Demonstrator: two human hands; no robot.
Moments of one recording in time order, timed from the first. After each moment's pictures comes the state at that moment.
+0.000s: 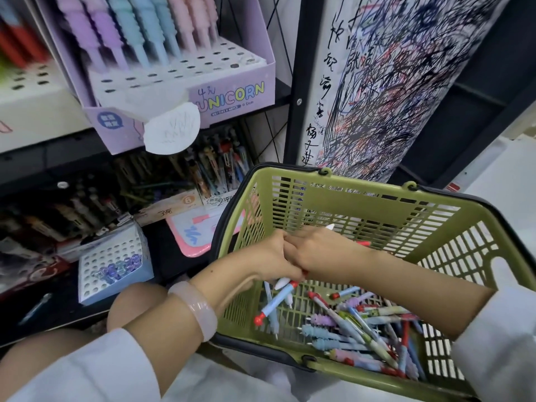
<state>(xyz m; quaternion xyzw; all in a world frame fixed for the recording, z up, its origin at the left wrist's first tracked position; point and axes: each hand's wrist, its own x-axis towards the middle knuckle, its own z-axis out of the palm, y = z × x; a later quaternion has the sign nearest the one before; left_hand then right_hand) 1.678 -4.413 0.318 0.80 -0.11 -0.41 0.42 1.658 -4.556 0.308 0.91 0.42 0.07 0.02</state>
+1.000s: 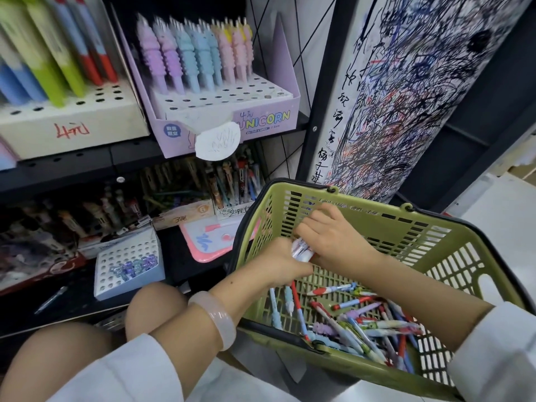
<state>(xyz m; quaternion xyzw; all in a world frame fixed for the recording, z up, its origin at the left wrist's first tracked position) 1.653 -4.400 0.338 0.83 -0.12 -0.30 0.45 1.651 -4.548 0.335 0.92 0.32 0.20 0.07</state>
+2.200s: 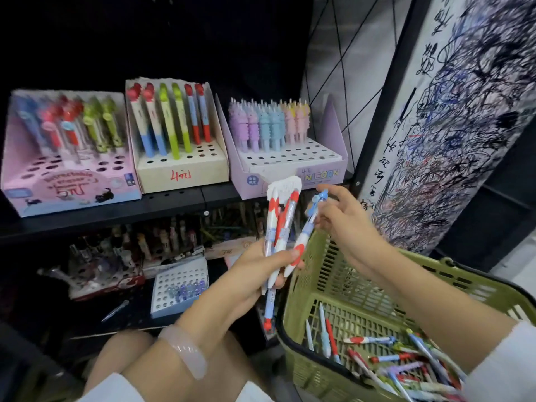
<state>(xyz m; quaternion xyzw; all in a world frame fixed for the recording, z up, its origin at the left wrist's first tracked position) 1.638 -4.292 0.388 0.58 -0.09 -0.19 0.78 1.662 -4.450 0.437 0.71 0.06 0.06 -0.70</state>
